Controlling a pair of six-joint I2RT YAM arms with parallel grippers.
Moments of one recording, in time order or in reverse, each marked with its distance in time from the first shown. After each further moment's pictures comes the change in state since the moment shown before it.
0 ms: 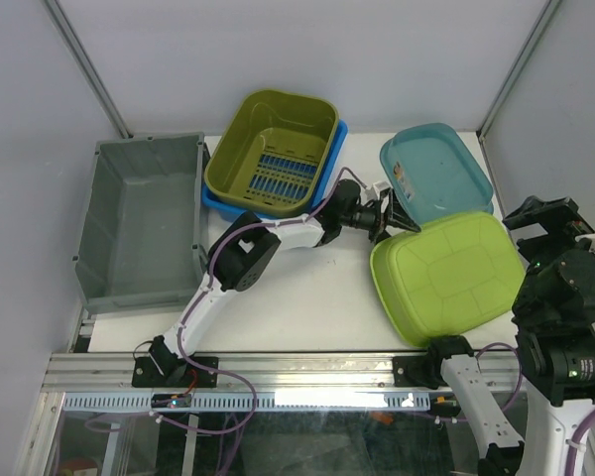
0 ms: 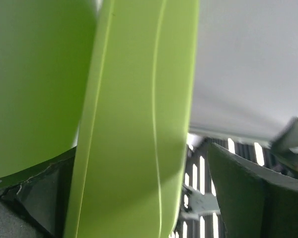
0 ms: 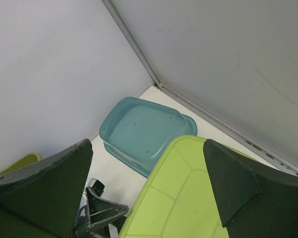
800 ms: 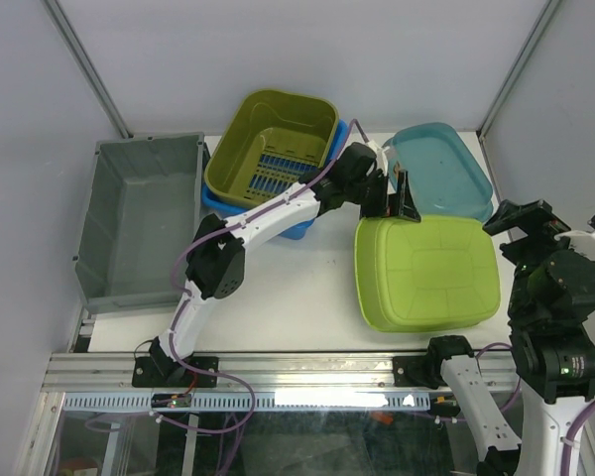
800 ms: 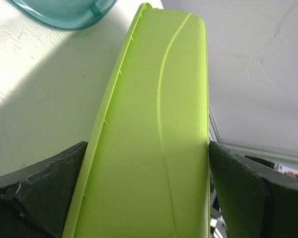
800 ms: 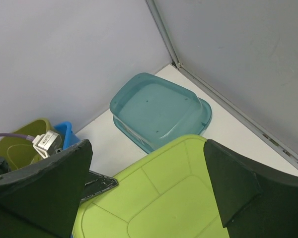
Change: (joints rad) left arm -0.029 -0.220 0.307 -1.034 -0.436 0.856; right arm 0.000 -0.035 -0.076 -0.006 -0.166 -0.026
